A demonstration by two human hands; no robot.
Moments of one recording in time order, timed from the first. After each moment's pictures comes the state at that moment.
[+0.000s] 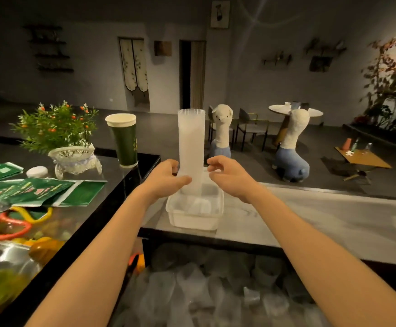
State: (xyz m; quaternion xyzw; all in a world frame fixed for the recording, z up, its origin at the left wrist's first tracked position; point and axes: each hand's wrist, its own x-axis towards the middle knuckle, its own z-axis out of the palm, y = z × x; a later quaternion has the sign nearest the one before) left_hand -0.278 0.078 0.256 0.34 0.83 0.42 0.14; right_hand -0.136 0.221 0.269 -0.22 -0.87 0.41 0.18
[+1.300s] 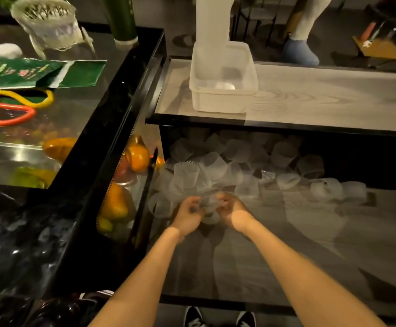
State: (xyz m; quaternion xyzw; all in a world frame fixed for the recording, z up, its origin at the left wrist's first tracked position) left_hand -0.151 -0.072 -0.066 0.16 0.77 0.46 0.42; right_hand -0.062 0.060 -0.074 -0.46 -0.68 0.57 0.07
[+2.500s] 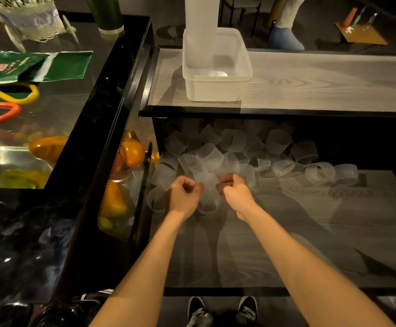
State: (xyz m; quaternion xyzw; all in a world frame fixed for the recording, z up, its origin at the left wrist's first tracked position) left_hand -0.162 -0.063 -0.037 0.19 0.79 0.52 0.25; right_hand -0.055 0.043 -0.028 -0.51 -0.62 0.58 0.13
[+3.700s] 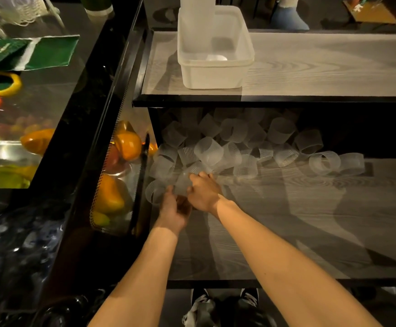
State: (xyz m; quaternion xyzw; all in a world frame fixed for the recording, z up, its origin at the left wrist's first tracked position) left_hand -0.170 -0.080 -0.075 -0.31 0.44 0.69 0.48; right_hand -0.108 0.009 -0.041 -0.36 -0.87 0.32 -0.10
